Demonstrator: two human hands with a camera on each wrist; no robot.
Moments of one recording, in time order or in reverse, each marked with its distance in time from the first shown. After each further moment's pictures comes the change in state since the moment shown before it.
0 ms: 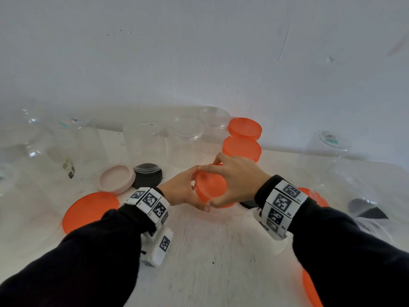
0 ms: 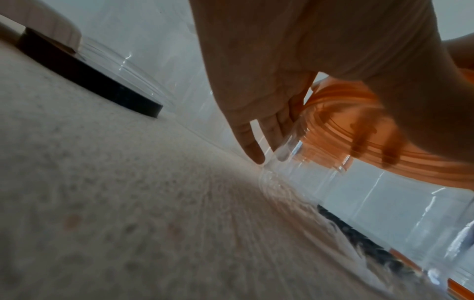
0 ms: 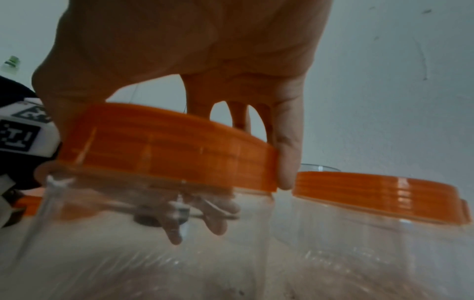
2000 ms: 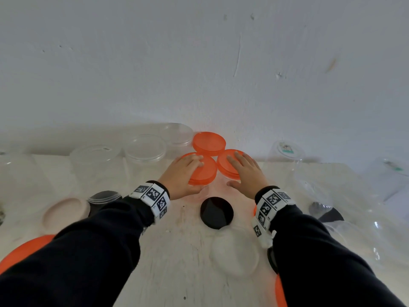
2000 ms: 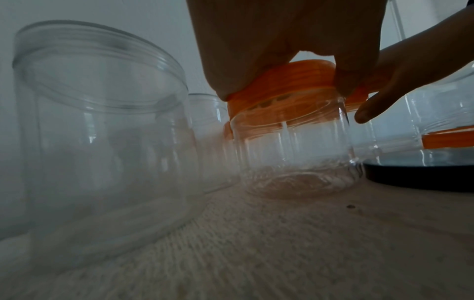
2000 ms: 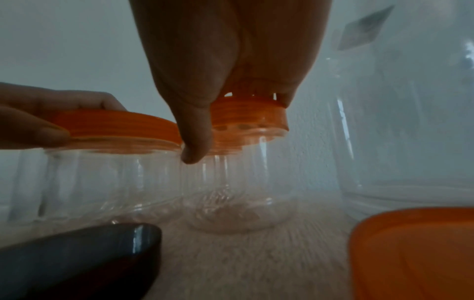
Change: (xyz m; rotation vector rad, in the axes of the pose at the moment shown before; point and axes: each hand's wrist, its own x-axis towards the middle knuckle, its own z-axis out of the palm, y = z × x) left_hand 0.107 0.022 0.006 0.867 0.162 0.403; right_hand -0.010 0.128 0.047 0.109 0.173 0.483
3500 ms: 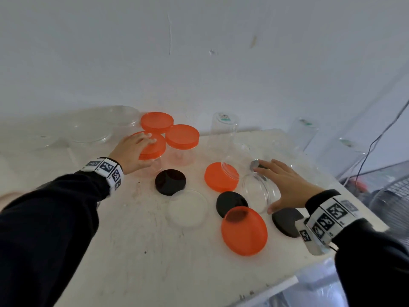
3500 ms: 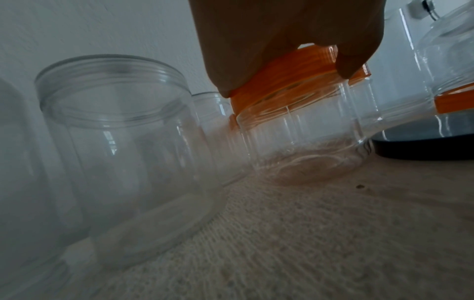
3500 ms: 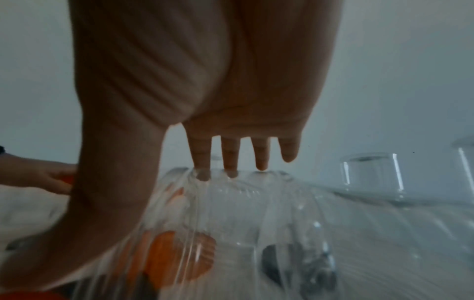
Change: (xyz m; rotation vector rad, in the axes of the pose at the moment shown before) left_hand -0.002 0.007 -0.004 0.089 -0.035 -0.007; right_hand -0.217 0.099 -0.061 -0.068 -0.303 0.178
